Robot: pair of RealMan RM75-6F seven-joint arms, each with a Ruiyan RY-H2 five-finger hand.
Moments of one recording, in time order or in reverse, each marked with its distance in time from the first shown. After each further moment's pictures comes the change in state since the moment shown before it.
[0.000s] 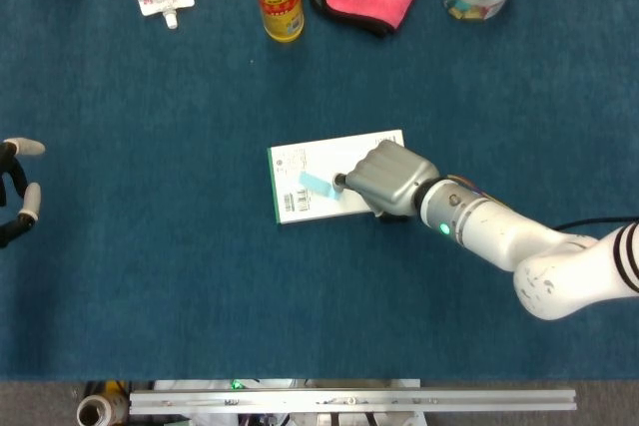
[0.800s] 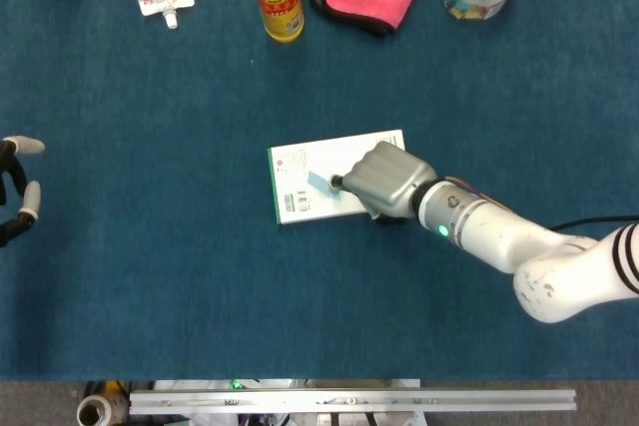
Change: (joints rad) left arm 0.004 0.004 -0.008 -0.011 -0.003 -0.002 0.006; right arm 0.014 0.000 -0.010 -0.010 -0.018 0.010 0.032
